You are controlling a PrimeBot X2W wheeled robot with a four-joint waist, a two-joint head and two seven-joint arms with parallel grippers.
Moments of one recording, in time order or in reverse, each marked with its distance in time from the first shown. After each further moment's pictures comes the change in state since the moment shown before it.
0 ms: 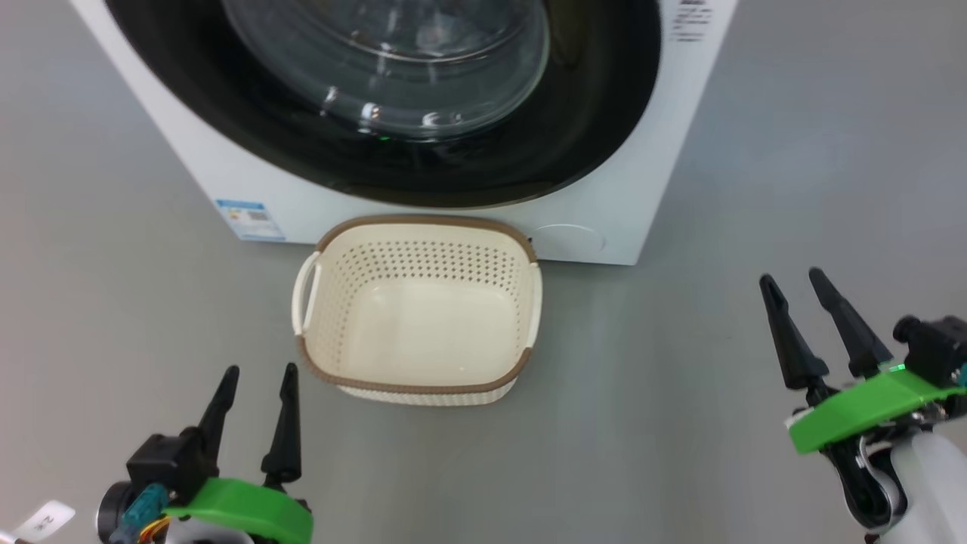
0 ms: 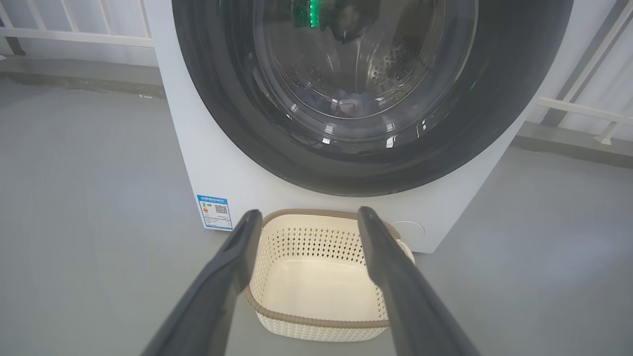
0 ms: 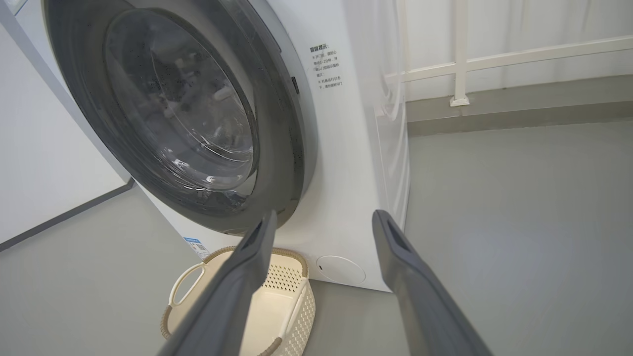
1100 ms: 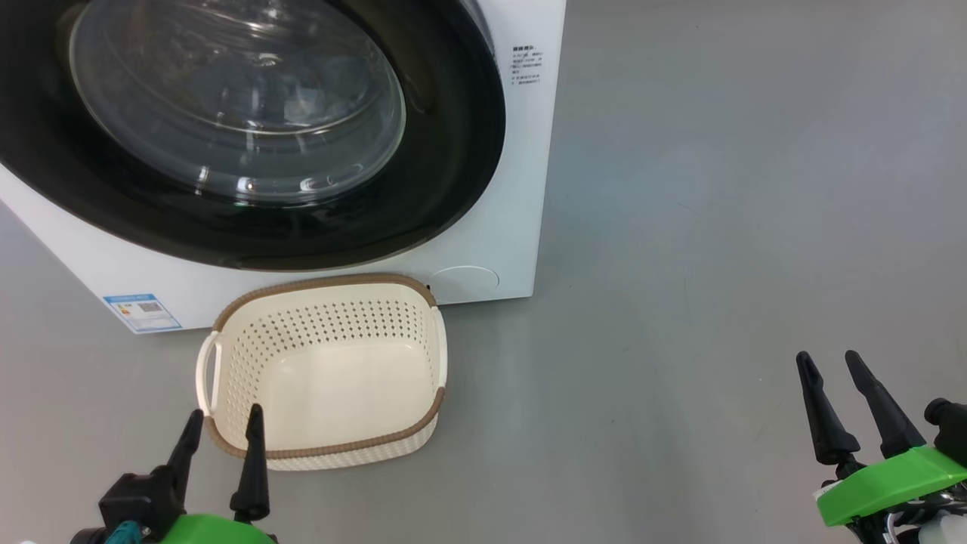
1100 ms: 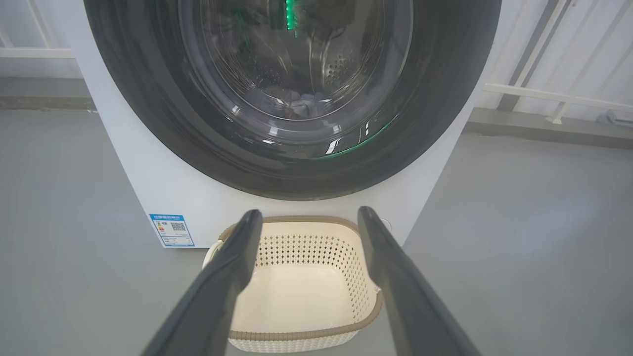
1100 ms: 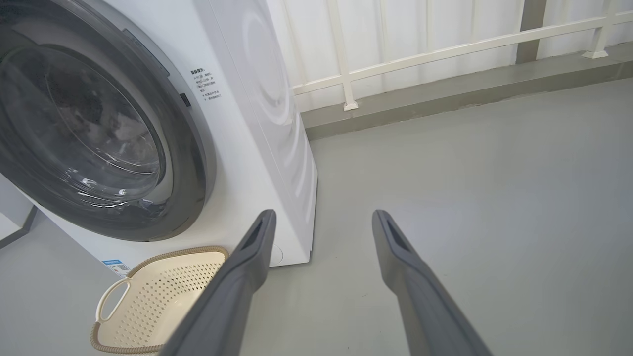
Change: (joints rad) left arm 0.077 0.000 0.103 0.026 0.059 -0.010 0.000; right arm 0.213 0.035 -0.128 -0.038 -0.033 0.000 0.000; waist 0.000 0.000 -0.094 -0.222
